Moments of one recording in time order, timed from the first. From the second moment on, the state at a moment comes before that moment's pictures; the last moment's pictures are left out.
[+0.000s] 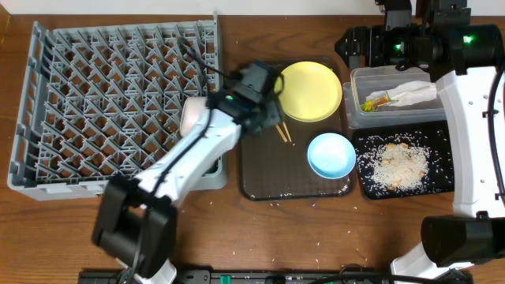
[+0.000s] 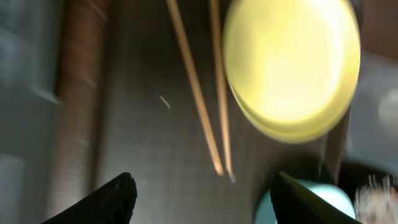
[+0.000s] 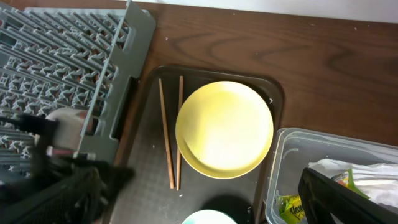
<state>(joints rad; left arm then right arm) -0.56 1.79 1.39 -0.67 0.02 -0.80 0.09 1.78 2.00 -1.11 -0.37 0.03</state>
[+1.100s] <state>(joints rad) -0.70 2.09 1.39 -0.47 0.42 -0.80 0.09 1.78 2.00 -1.11 -0.37 0.03</state>
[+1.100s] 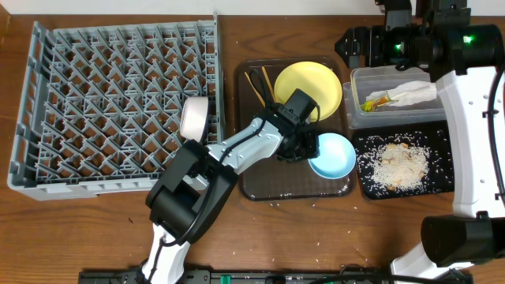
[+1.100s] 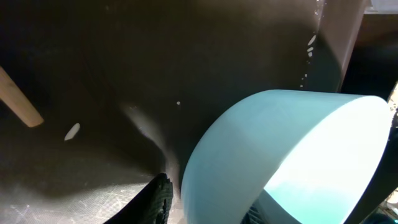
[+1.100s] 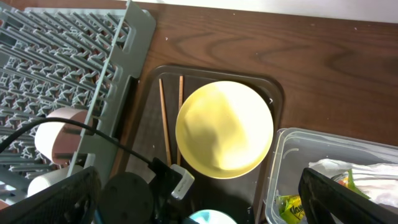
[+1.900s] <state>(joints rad) -0.61 1.98 1.39 -0.53 0.42 -0.79 0.09 1.78 2.00 -1.11 -0.37 0.03</state>
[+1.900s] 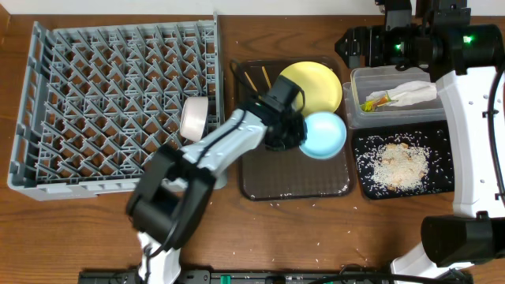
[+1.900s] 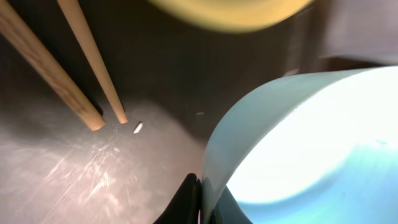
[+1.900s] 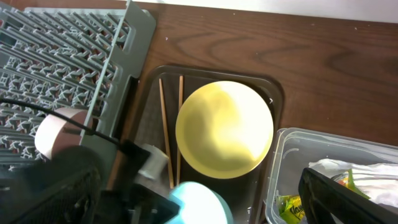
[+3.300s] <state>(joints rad) -0.14 1.67 1.39 -0.47 -0.85 -0.33 0.09 1.78 2.00 -1.11 -0.37 0.03</state>
